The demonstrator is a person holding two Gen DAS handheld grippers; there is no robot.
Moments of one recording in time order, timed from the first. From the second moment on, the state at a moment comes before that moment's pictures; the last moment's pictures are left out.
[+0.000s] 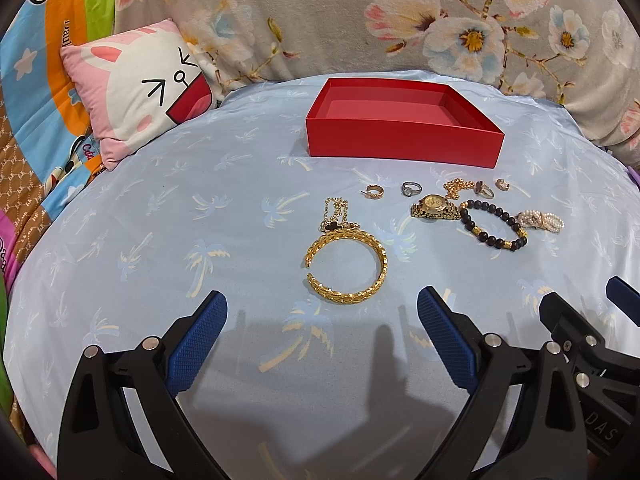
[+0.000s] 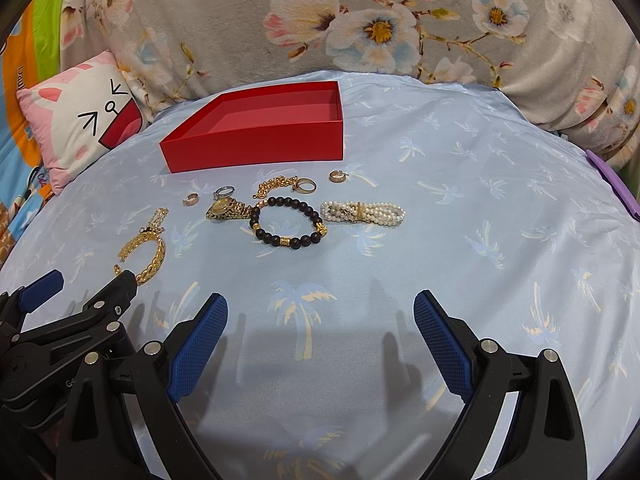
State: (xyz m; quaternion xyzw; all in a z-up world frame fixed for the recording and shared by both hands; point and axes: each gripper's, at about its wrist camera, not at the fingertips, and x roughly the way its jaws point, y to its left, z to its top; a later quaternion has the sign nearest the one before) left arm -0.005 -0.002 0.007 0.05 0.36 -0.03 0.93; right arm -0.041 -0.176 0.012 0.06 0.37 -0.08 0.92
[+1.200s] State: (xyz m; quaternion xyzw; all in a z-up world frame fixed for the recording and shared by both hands) left arm -0.005 0.008 0.012 0.02 0.35 -0.03 0.93; right arm -0.041 -0.183 0.013 0.08 0.37 -0.07 0.92
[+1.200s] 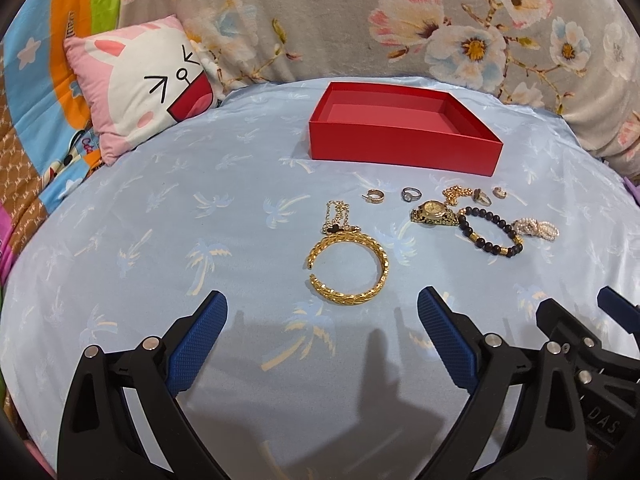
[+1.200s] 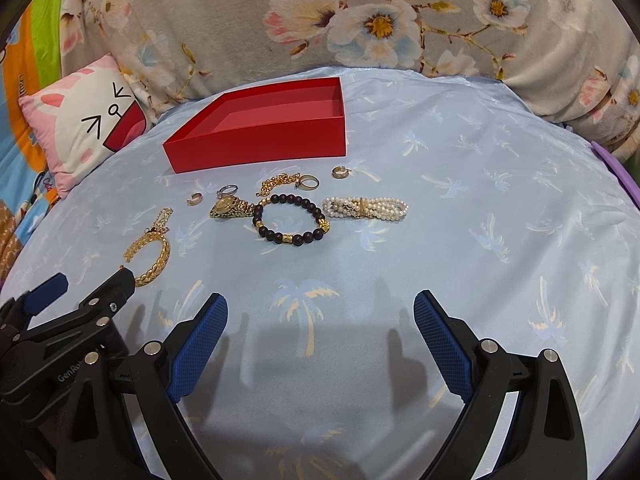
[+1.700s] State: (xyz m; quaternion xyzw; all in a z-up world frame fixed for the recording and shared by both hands) left arm 0.025 0.017 0.006 0.01 0.39 -0.06 0.92; right arm -0.032 -0.223 0.005 0.13 0.39 -0.08 0.91
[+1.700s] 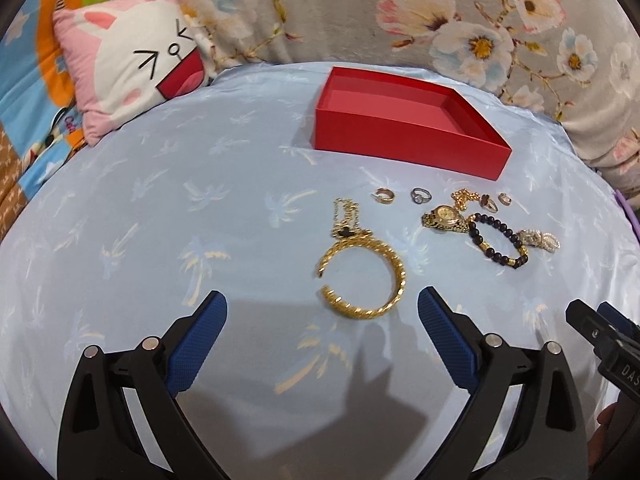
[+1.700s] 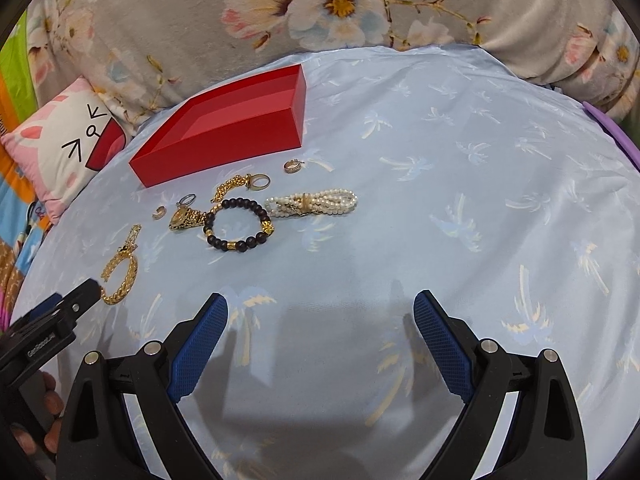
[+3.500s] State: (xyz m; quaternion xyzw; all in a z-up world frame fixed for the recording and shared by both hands) left arm 0.047 0.016 -0.006 -0.01 0.41 -0.09 0.91; right arm 0.070 -0.245 -0.005 -0.04 0.44 0.11 0.89
